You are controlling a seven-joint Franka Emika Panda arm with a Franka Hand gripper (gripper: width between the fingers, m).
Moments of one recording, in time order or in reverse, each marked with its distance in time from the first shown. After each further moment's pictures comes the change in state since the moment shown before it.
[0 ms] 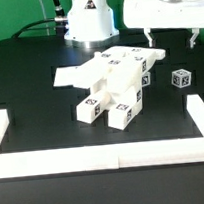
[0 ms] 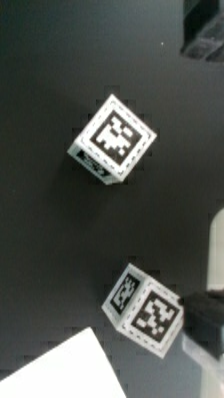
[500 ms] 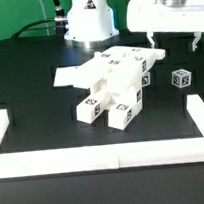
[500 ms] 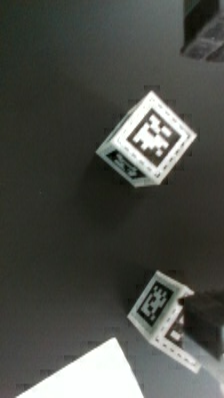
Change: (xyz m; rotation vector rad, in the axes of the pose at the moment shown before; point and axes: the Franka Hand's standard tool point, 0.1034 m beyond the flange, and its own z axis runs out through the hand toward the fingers) arm -0.013 0.001 0.019 -0.009 0.013 -0.026
